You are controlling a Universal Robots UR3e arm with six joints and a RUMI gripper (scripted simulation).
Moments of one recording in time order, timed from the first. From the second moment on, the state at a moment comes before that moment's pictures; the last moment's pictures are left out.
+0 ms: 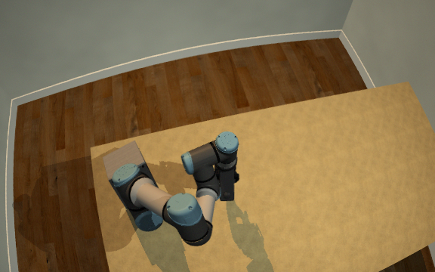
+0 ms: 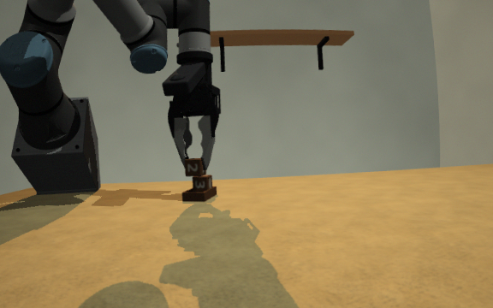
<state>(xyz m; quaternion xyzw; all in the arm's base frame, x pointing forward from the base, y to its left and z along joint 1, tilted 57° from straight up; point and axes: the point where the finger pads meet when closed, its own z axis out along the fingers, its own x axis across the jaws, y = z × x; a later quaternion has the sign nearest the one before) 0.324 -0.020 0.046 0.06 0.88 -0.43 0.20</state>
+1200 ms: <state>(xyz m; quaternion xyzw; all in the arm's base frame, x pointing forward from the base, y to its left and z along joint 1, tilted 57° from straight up) 0.329 -0.032 0.038 0.06 0.88 -0.43 0.20</state>
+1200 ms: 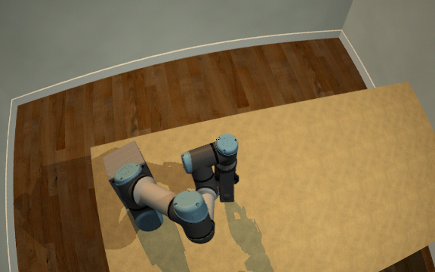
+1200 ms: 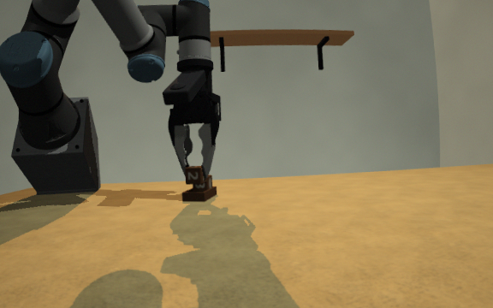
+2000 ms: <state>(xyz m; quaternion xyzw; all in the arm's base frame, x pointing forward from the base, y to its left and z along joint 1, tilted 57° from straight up) 0.332 -0.040 0.032 0.06 0.88 -0.43 0.20</state>
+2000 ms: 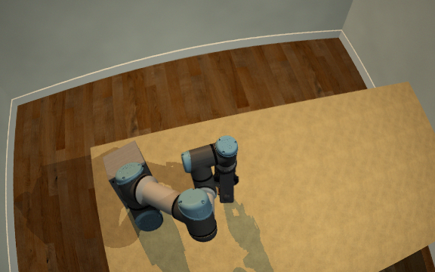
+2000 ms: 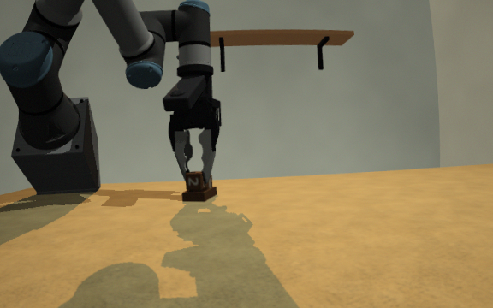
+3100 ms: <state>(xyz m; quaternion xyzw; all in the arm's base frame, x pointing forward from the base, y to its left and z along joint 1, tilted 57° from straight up) 0.333 -0.042 0.031 0.06 0.88 -0.43 0.20</state>
